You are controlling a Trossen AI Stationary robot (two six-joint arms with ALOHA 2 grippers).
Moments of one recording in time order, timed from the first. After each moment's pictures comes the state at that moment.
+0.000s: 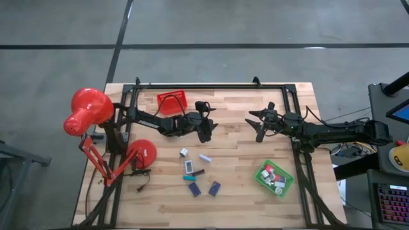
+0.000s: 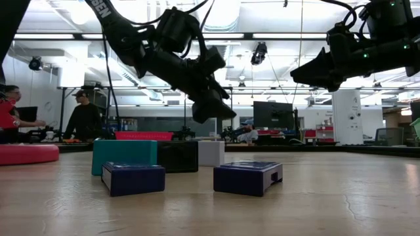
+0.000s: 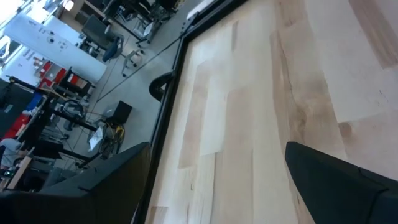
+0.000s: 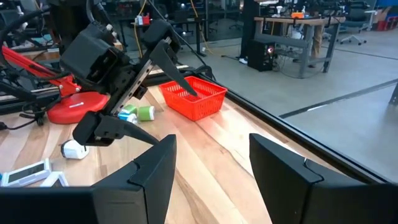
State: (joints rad) left arm 0.12 1.86 0.93 0.53 -0.38 0.65; right arm -0.21 0.78 0.13 0.55 0.21 0.10
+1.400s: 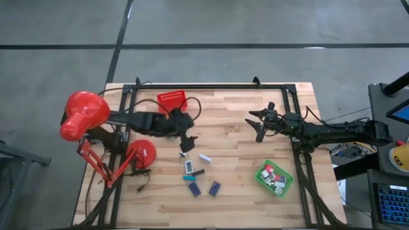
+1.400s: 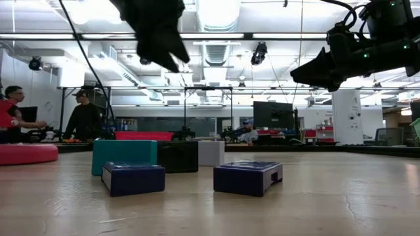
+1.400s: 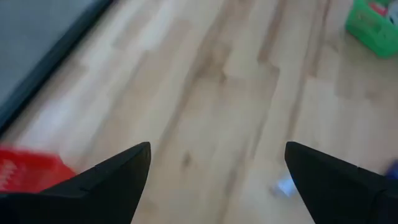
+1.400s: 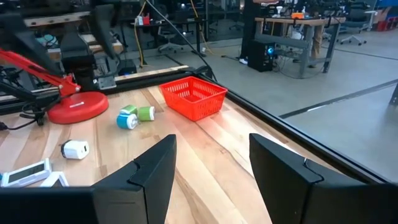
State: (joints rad) left arm -0.04 1.43 1.10 -0.54 -0.31 -0.30; right arm -0.21 0.78 0.13 0.55 0.21 0.10
